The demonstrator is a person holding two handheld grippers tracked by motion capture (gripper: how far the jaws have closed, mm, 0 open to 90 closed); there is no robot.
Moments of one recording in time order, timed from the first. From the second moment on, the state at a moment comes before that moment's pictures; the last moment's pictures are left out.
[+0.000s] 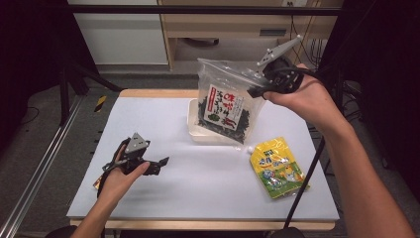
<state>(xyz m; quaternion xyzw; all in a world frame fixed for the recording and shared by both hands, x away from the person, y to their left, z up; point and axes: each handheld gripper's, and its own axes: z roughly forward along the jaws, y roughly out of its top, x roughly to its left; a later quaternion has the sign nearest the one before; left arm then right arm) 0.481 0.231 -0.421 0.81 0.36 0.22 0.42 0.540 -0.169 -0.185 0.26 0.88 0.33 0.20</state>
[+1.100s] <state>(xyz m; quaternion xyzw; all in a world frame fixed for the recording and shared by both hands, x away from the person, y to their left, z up) 0.454 0.232 -0.438 0.82 0.34 0.21 0.41 0.623 -0.113 -0.214 0.38 0.85 0.30 0.22</state>
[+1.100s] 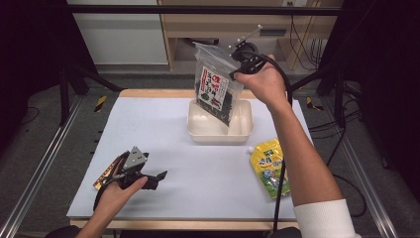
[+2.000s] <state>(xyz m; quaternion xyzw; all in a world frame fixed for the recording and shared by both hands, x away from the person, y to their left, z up) 0.454 0.229 -0.442 0.83 0.33 0.21 0.40 0.629 -0.099 -0.261 0.39 0.85 0.29 0.20</state>
